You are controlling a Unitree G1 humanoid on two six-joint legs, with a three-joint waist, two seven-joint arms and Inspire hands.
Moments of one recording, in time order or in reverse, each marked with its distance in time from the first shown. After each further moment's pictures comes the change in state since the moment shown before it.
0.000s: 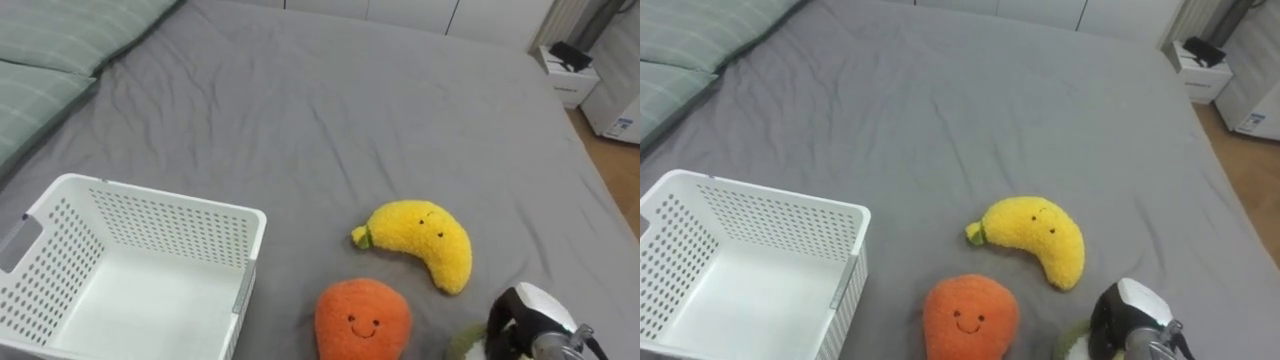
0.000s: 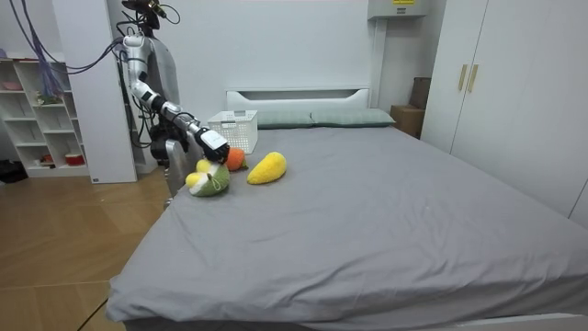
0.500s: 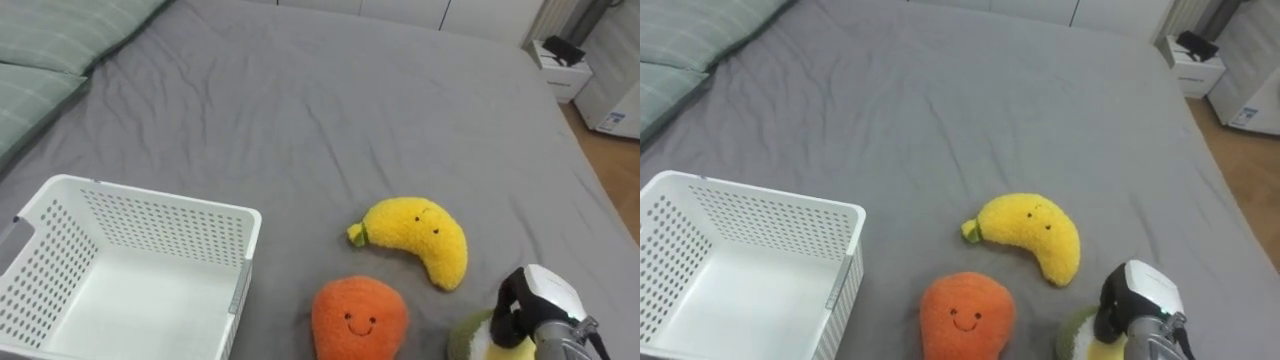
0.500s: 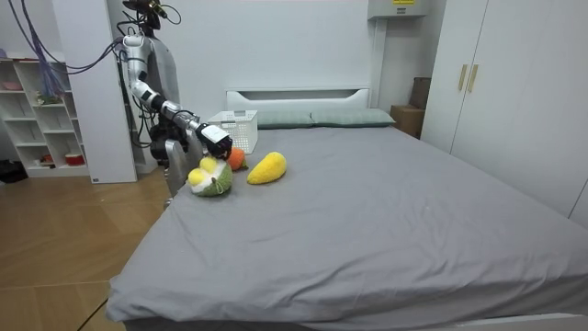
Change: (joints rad) left arm -0.022 0.000 0.015 -0.006 -0.009 -0.026 -0.012; right arm -0.015 0.000 -0.012 -0.030 0.004 -0.018 -0.109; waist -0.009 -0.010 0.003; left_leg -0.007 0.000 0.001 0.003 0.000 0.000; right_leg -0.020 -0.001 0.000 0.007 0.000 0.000
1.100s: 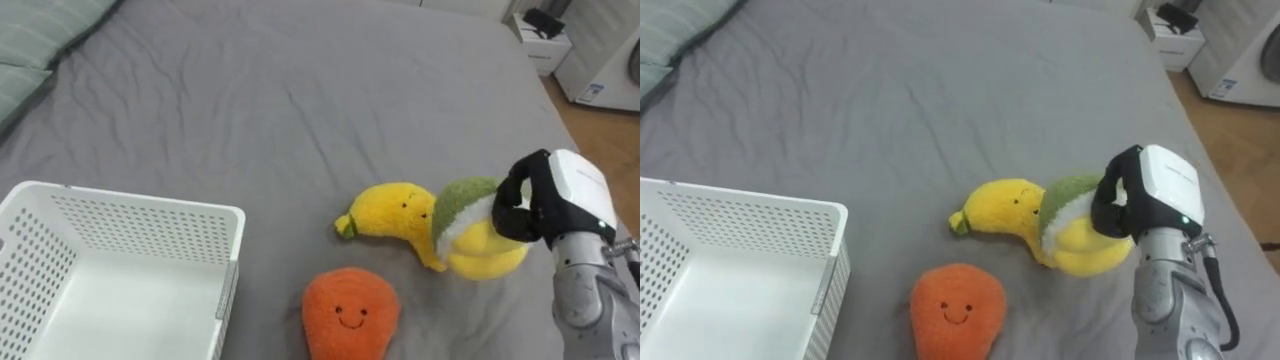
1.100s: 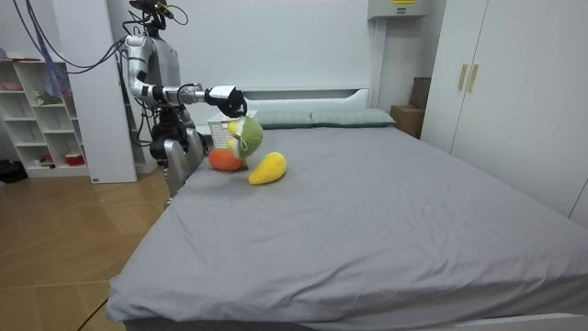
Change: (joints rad) left arm -0.041 -0.001 0.040 0.051 -0.009 -0.067 -0.019; right arm 0.000 -0.032 -0.075 -0.559 0.029 -0.027 0.030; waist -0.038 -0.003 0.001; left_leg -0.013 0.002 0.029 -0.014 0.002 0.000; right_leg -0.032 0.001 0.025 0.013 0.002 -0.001
